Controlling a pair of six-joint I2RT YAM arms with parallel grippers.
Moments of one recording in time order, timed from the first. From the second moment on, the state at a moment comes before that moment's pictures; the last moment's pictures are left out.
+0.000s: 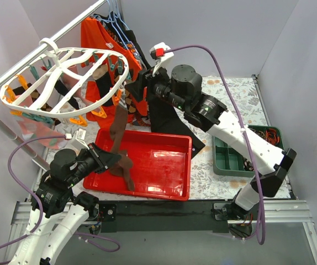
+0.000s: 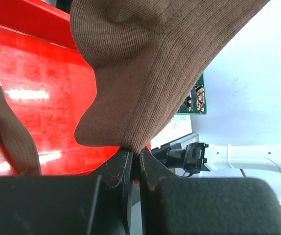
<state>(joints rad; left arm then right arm) -0.42 0.37 0.78 -0.73 0.23 -0.90 0.97 1.58 1.84 -0.24 0.03 0.26</state>
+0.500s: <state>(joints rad) -0.42 0.37 0.78 -0.74 0.26 -0.90 0.97 1.71 1.93 -0.25 -0.06 0.27</state>
